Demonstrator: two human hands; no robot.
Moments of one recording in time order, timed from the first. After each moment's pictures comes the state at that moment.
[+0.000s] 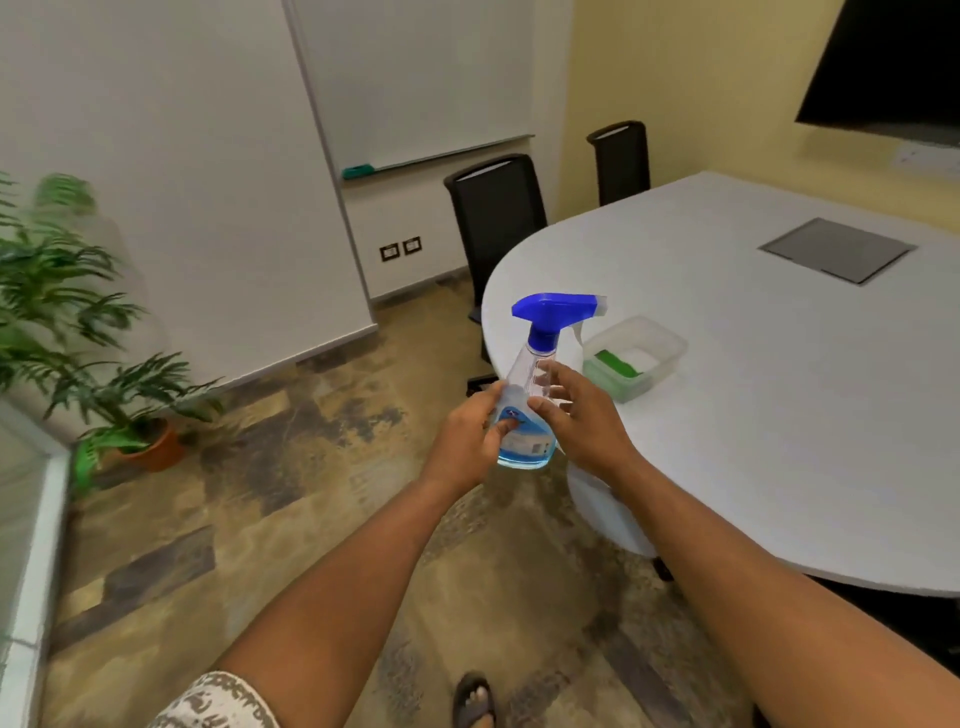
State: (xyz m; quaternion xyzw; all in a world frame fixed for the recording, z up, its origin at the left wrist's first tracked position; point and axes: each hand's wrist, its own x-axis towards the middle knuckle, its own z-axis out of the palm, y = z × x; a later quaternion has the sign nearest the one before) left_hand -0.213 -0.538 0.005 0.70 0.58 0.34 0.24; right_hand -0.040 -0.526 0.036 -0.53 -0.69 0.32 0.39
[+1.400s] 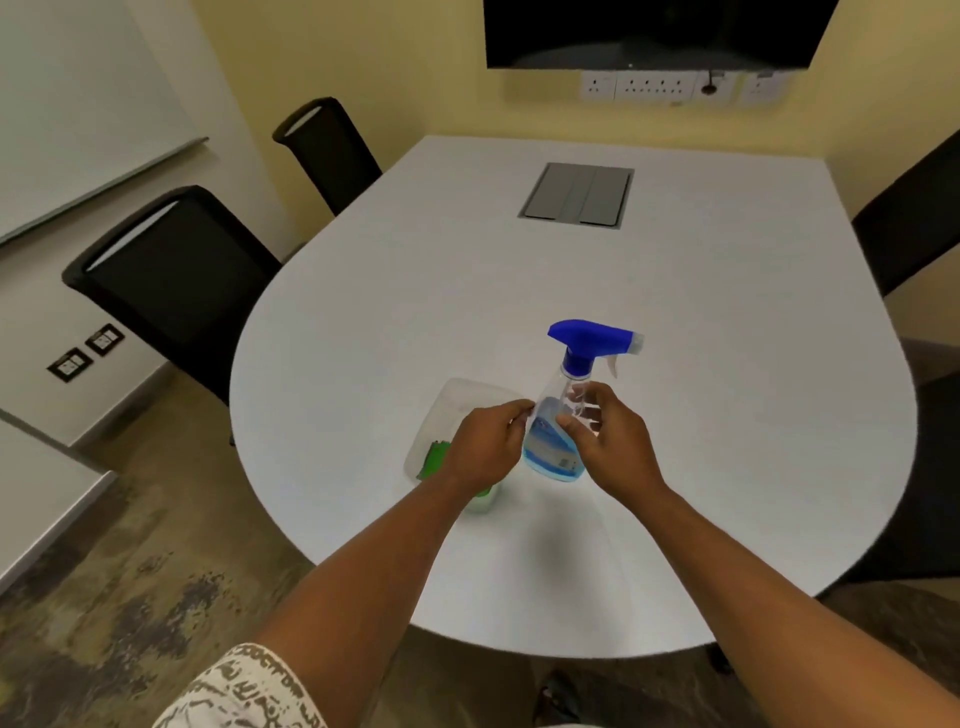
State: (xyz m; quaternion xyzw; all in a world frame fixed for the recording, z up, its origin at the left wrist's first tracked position) left_hand 0.053 -0.205 -0.024 0.85 0.39 0.11 0.33; right_hand 0.192 -0.305 -0.035 -0.77 -0.41 0.20 0.44
